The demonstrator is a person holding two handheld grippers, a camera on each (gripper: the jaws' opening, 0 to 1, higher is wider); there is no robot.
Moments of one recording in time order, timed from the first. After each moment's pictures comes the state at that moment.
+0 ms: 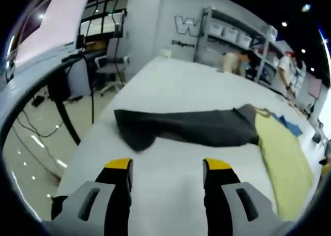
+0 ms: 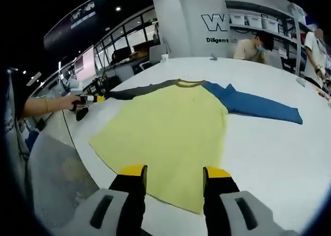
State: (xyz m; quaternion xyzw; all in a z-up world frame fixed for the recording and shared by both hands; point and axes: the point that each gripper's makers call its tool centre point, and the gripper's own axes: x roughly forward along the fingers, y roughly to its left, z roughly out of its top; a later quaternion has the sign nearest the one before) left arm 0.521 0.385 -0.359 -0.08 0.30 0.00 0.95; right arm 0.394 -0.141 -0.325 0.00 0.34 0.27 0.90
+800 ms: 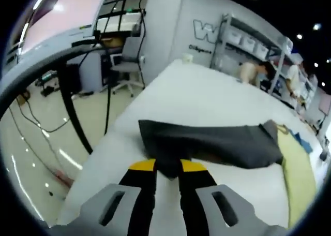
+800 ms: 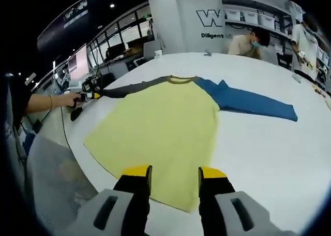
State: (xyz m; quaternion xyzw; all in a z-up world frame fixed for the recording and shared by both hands) left arm 0.562 0.448 -0.391 -0.09 0.31 0.06 0.94; right arm 0.401 -0.156 -0.328 0.00 0.37 0.25 0.90
